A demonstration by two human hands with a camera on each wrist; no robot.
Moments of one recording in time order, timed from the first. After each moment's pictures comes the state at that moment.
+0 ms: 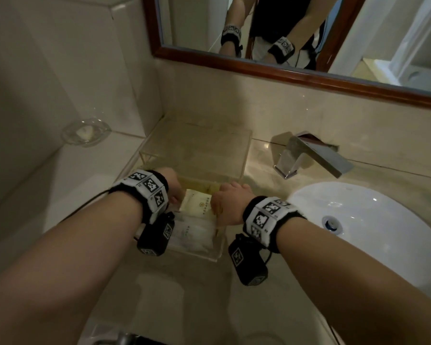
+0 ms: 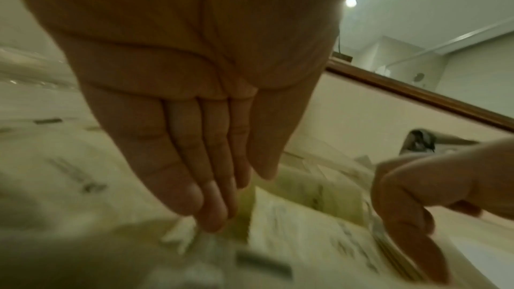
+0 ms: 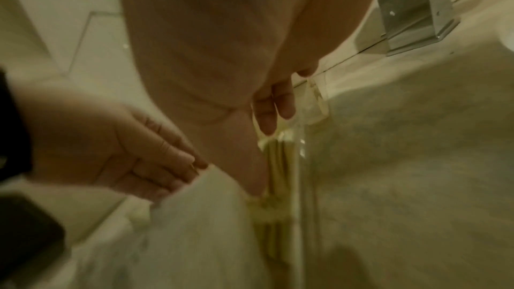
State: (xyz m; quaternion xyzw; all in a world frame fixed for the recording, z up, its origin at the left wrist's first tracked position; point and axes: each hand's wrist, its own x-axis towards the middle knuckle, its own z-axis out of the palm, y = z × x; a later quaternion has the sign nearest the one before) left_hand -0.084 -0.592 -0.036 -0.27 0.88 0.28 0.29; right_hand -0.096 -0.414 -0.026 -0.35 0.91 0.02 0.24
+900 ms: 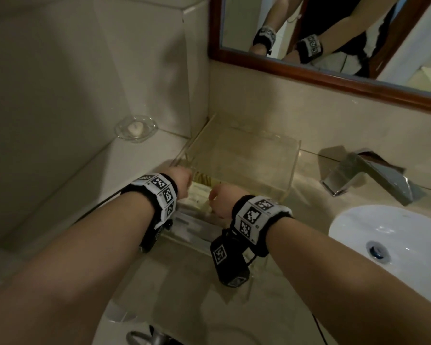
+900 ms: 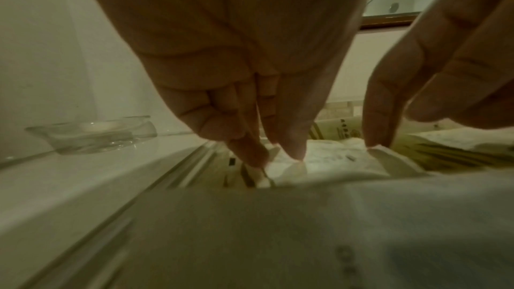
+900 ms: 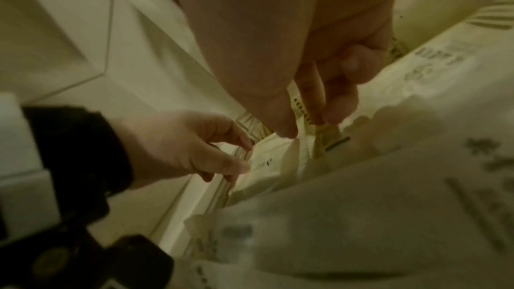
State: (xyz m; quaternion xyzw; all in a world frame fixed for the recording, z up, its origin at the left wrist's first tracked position) left_hand -0.051 -0.662 -0.029 -0.15 0.96 0.04 0.24; right_hand -0.081 -0.525 -0.018 -0.26 0.90 -0.07 0.35
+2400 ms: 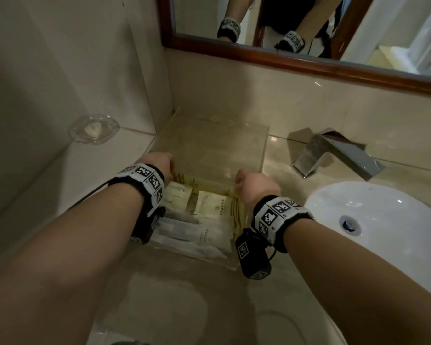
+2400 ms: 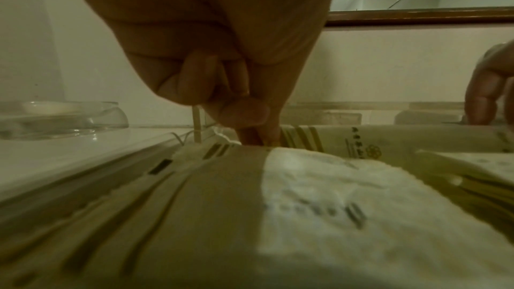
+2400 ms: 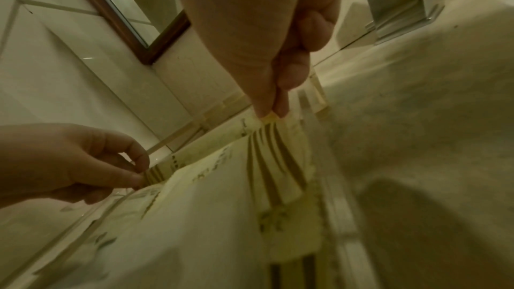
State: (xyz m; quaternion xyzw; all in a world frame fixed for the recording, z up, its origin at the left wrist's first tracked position) left_hand -0.092 -0.647 -0.035 -0.20 0.96 0.08 0.15; right_hand -0.119 -0.437 -0.021 -0.14 0.96 -0.08 0.24
